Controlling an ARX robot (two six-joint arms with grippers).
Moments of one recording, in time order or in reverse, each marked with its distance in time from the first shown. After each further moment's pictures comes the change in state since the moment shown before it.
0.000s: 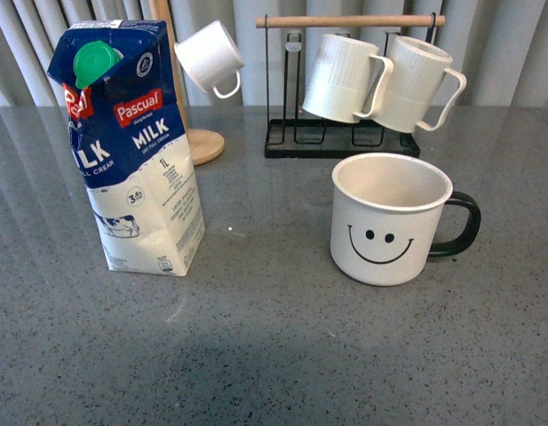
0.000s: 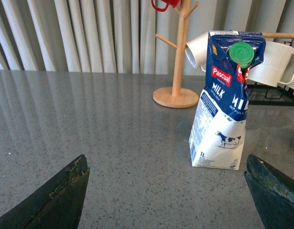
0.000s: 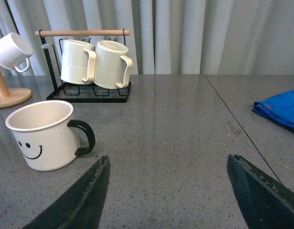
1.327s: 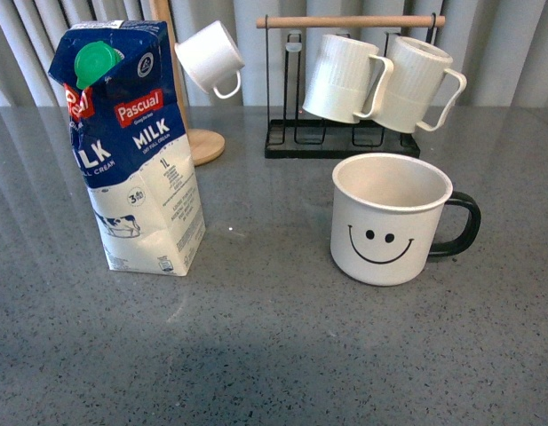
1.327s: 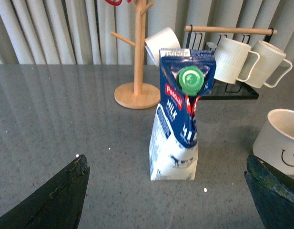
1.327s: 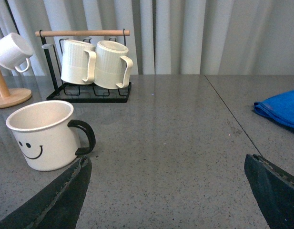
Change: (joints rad) left arm -0.172 0.557 0.325 0.111 -0.006 -0.027; right arm 0.000 0.000 0.000 0.000 0.000 0.000
